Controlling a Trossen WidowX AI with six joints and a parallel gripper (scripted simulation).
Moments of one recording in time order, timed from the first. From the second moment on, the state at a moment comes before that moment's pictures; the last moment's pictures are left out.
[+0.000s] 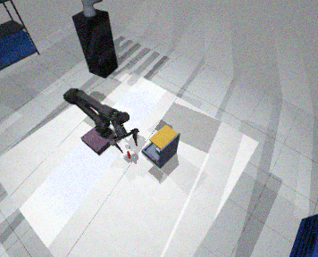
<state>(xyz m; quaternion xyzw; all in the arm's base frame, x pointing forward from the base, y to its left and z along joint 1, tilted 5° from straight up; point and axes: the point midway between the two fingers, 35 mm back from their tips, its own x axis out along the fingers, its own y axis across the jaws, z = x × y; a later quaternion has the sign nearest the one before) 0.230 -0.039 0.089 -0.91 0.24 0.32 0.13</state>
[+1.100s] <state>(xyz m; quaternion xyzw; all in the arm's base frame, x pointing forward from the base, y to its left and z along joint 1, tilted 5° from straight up) 0.235 -0.053 0.078 -0.90 0.25 0.33 0.10</state>
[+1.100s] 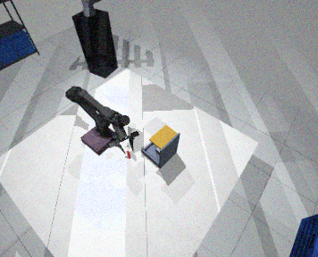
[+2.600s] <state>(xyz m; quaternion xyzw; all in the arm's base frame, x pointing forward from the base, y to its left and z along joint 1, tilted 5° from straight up) 0.230 -0.047 0.009 -0.90 0.25 0.34 0.10</state>
